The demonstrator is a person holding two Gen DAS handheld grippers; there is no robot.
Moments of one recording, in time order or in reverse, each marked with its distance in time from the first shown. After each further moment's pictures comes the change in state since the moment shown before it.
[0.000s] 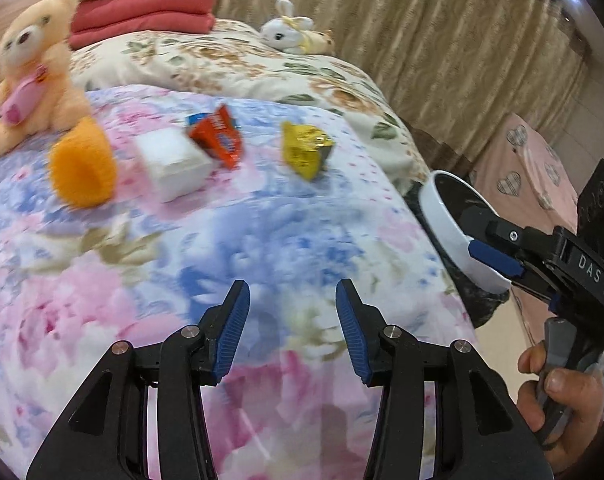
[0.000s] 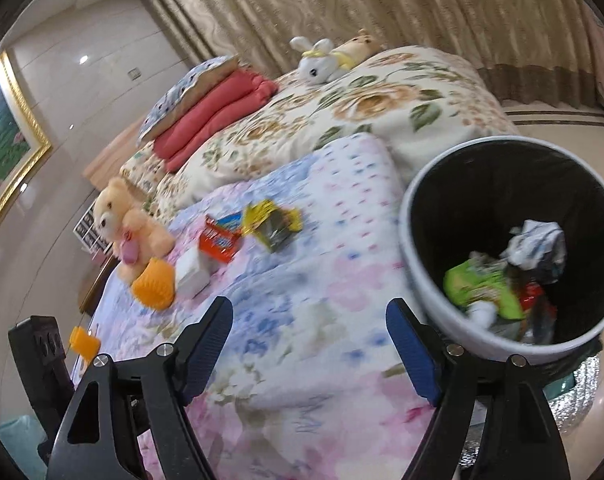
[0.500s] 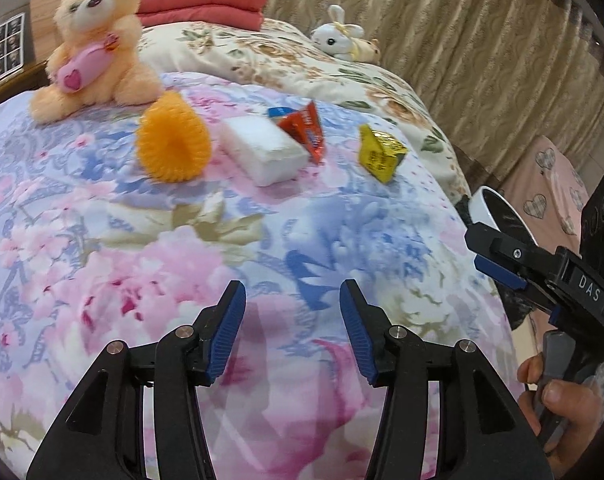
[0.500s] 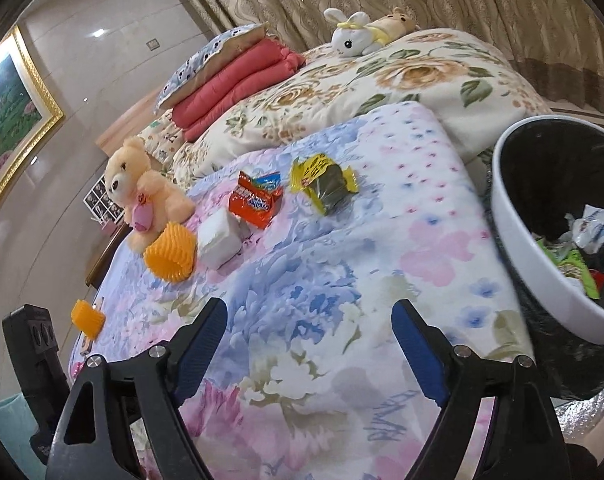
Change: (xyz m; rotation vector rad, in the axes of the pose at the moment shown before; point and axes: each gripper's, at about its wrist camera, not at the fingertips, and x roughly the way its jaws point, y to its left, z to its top) left arm -0.014 0.055 -0.012 -0.088 -0.011 0.085; right arm 0.040 0.038 -0.018 -0.054 0.072 0.042
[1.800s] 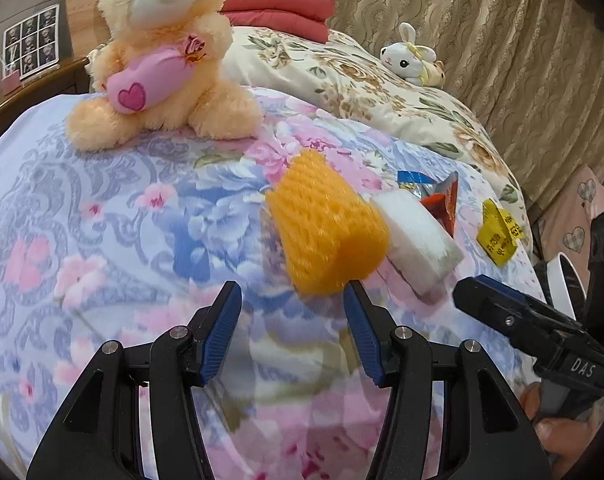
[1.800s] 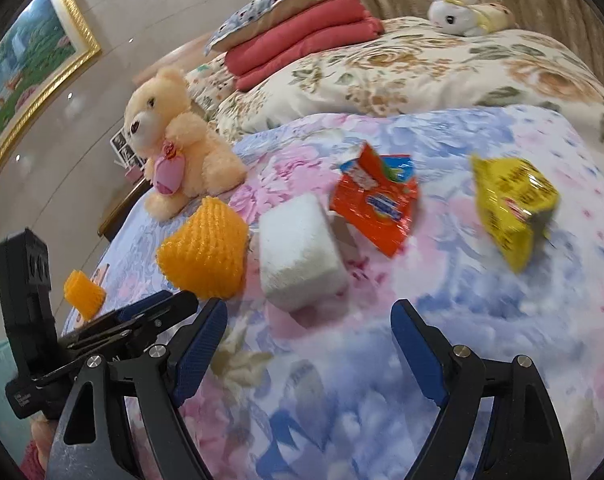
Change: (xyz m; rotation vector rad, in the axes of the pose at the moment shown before) left arm 0.036 0.100 0.073 -0.056 -0.022 0.124; right arm 0.121 0.087 0.028 -0.202 0.121 0.108
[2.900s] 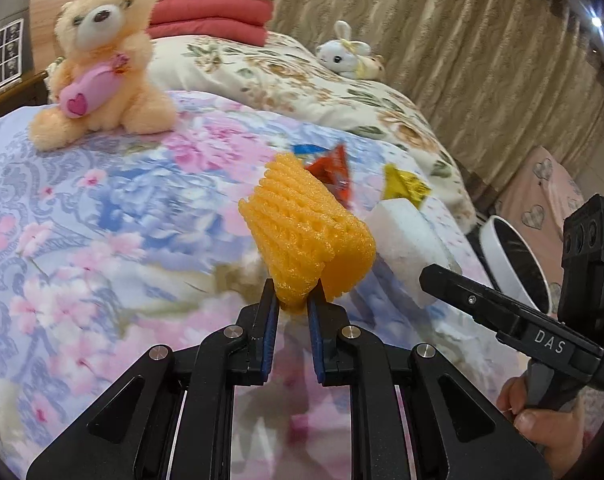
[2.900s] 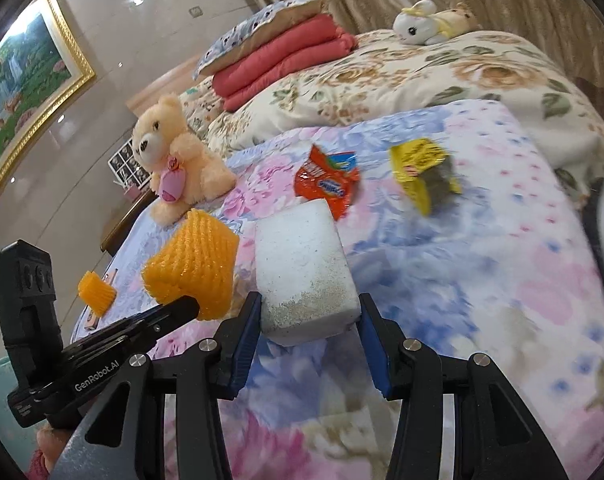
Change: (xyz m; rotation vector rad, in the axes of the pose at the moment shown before) left arm -0.043 -0.063 -0.042 0.069 -0.014 -0.159; right arm -0.077 -0.024 -0.042 0.079 -0.074 -0.028
